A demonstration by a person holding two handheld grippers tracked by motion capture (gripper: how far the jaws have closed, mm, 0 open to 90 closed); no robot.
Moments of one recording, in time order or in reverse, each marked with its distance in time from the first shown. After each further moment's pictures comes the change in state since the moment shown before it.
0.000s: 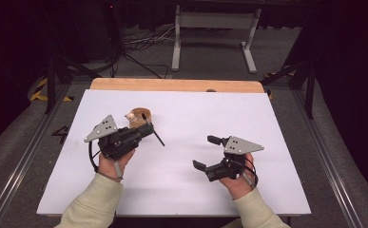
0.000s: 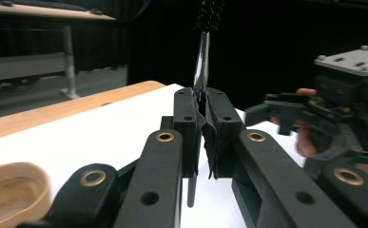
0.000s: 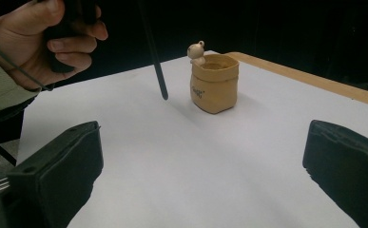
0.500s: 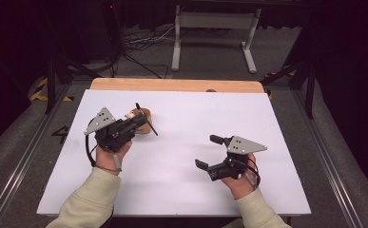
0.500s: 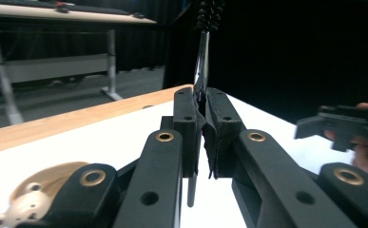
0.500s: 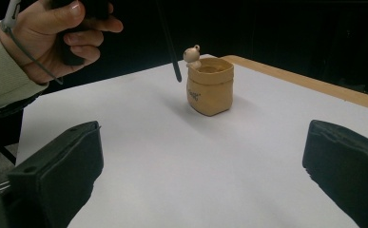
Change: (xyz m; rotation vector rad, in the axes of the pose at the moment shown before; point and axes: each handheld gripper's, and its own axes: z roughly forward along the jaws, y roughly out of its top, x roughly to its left) left arm 0.011 0.010 0.001 0.000 0.151 0.001; right arm -0.003 -0.001 -0.004 -0.012 -0.007 0.007
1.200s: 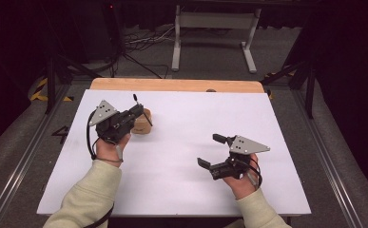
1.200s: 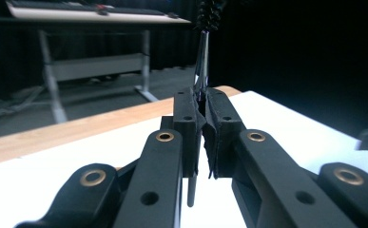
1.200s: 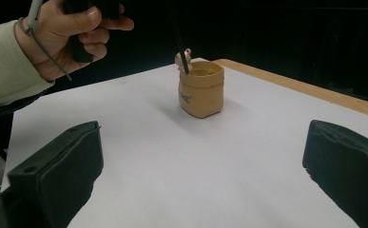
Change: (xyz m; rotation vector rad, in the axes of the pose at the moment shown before) left arm 0.013 0.006 0.014 -0.005 0.155 0.025; right arm -0.003 -0.001 -0.005 -0.017 -0.028 -0.004
